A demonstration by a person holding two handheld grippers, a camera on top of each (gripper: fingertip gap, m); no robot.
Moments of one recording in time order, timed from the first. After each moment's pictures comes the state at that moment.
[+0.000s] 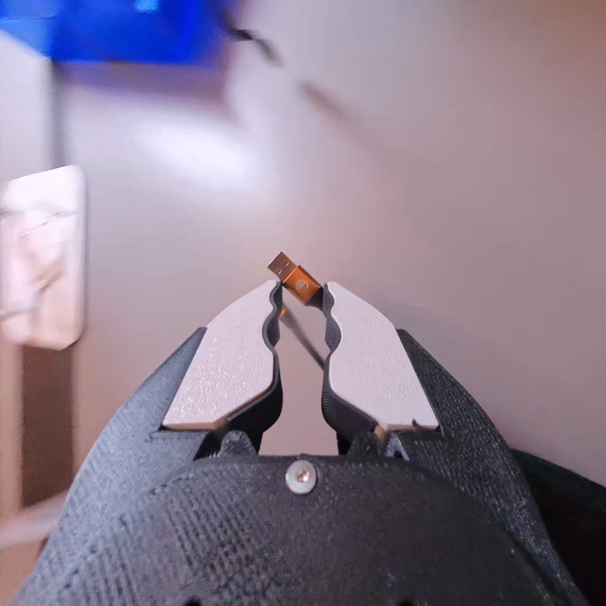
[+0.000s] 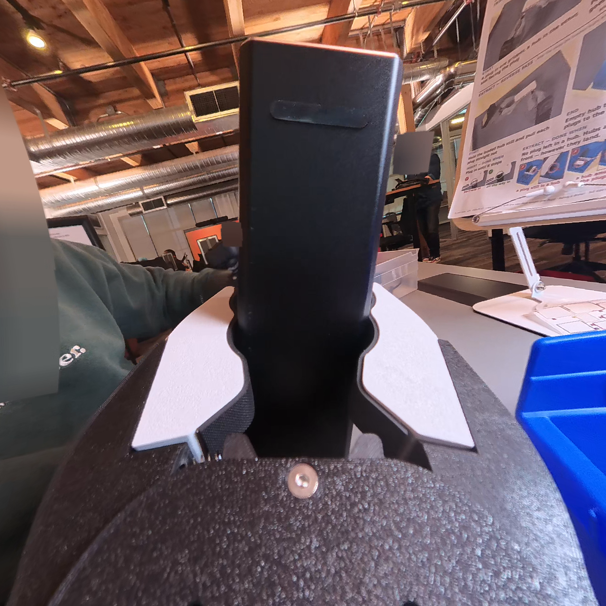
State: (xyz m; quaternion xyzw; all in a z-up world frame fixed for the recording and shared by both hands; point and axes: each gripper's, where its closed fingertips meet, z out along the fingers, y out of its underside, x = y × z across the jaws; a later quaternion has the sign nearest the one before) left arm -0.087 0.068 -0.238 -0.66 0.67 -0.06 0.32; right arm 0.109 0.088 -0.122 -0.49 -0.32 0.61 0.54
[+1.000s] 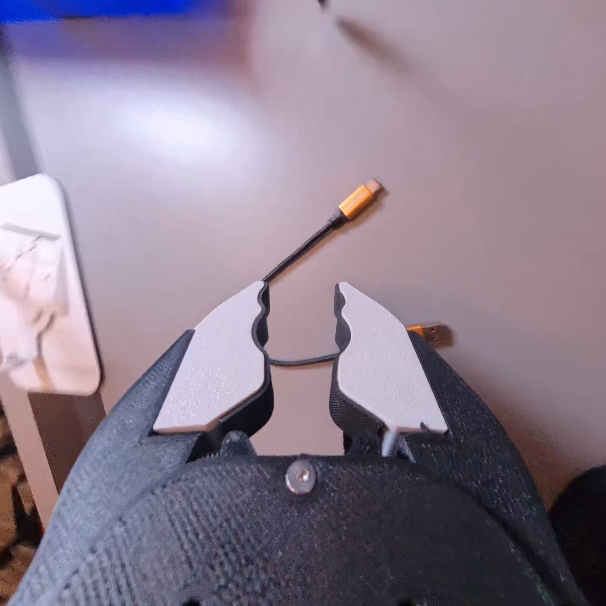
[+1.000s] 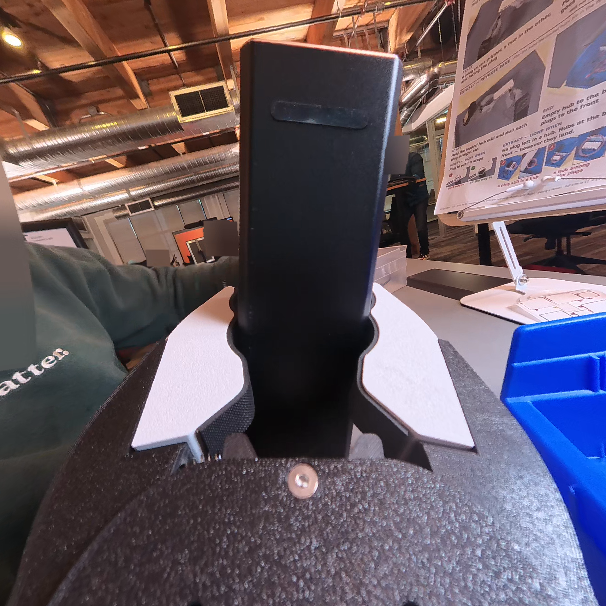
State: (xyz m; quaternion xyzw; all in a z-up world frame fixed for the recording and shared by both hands) left arm -0.069 0.130 -0.260 -0.64 0.73 -0.04 0.24; right arm 0.112 0.093 -0.126 -0.50 -0.31 0.60 0.54
